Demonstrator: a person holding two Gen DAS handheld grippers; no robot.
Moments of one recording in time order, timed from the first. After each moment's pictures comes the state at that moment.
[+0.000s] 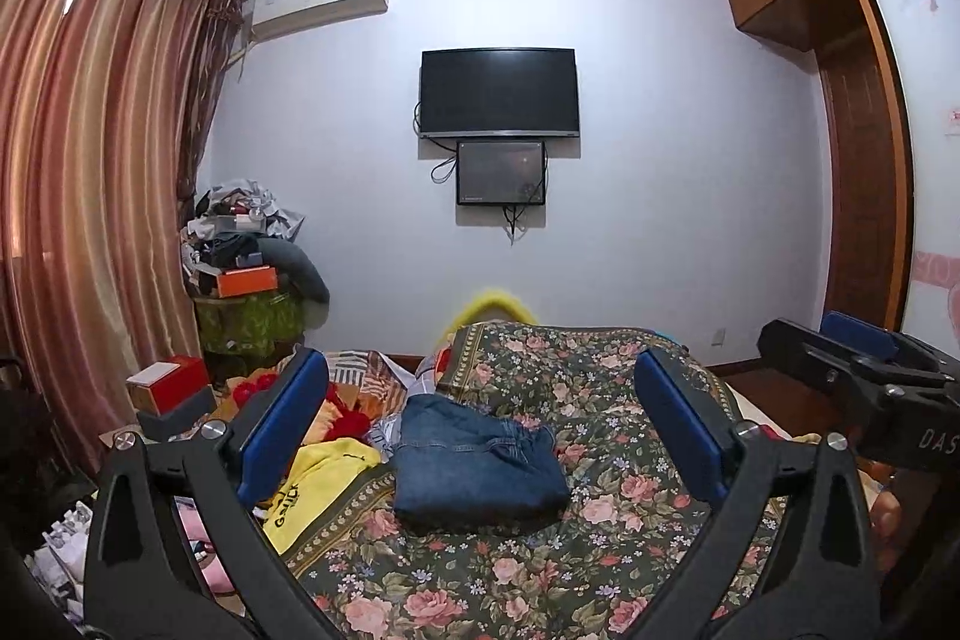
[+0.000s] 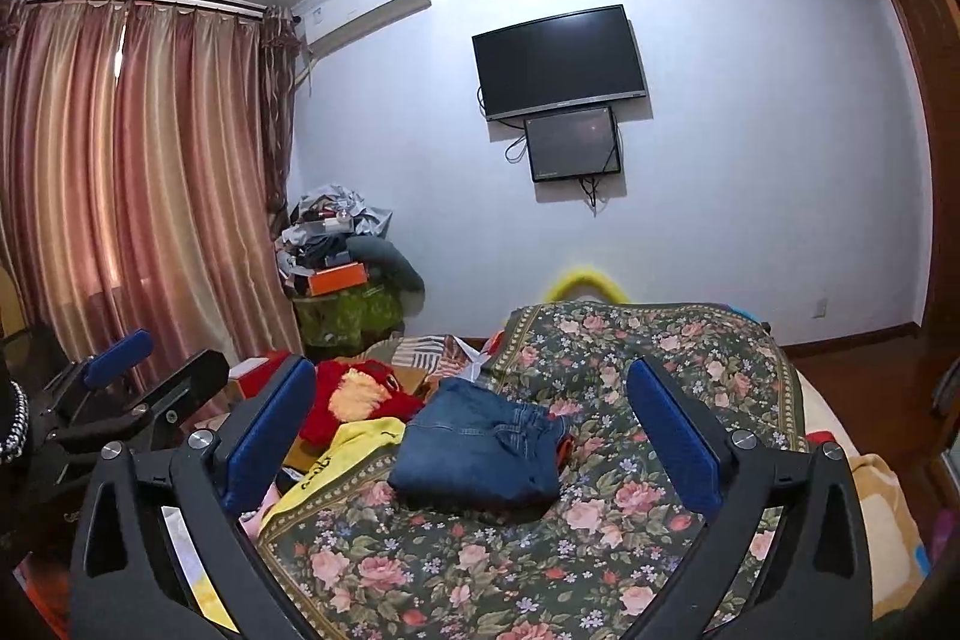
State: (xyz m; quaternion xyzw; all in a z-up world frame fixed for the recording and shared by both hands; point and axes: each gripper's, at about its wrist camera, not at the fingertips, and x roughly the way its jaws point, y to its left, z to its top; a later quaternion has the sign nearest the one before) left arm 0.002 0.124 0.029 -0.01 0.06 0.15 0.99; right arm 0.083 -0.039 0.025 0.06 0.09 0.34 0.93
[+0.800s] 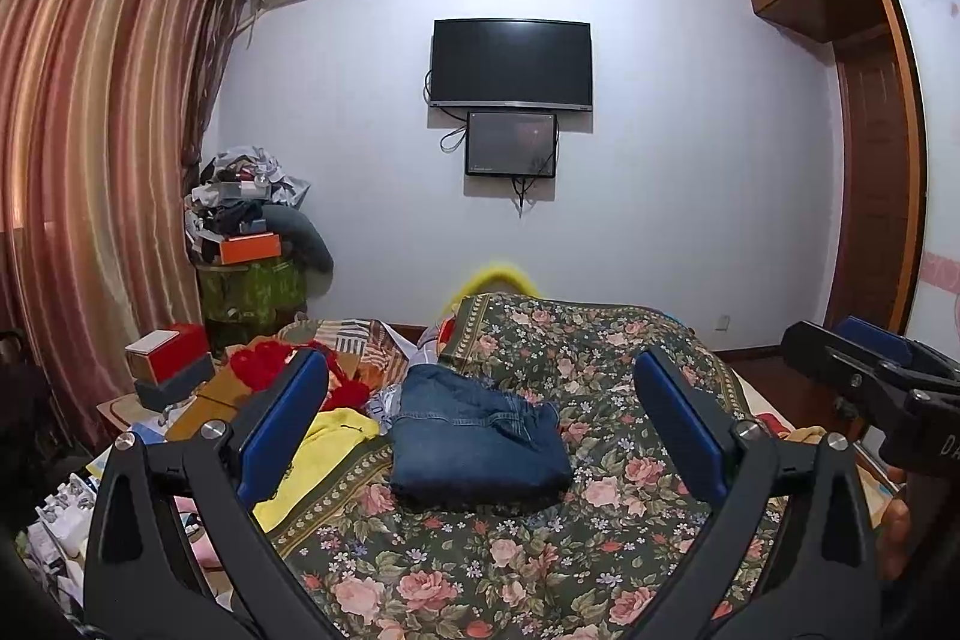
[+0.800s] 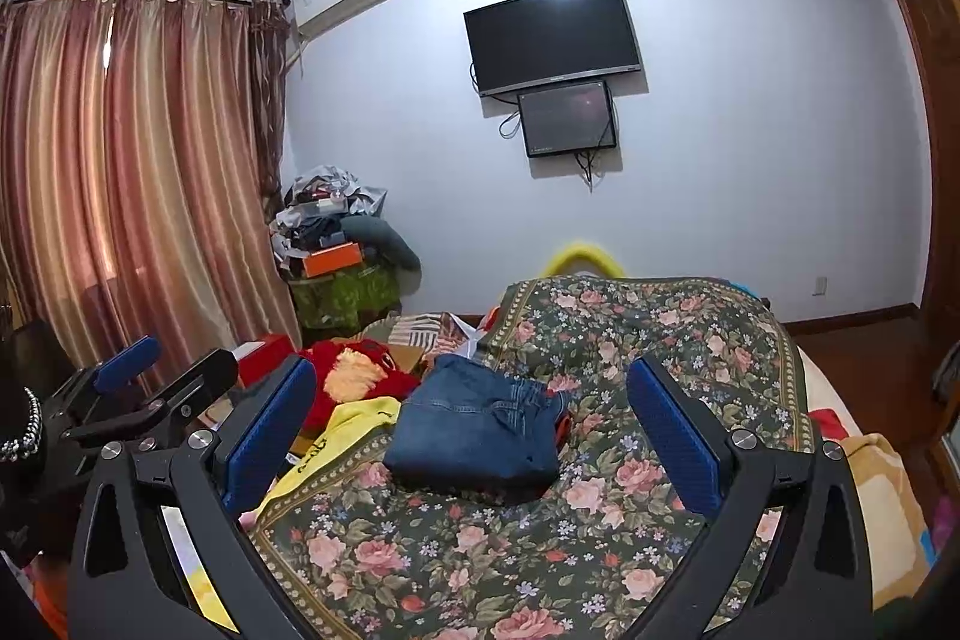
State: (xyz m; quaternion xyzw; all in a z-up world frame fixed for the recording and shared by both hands) left arm 0.019 0.134 0.013 -0.03 0.09 0.16 0.98; right arm 0.084 -0.038 0.018 0.05 0.12 0.34 0.93
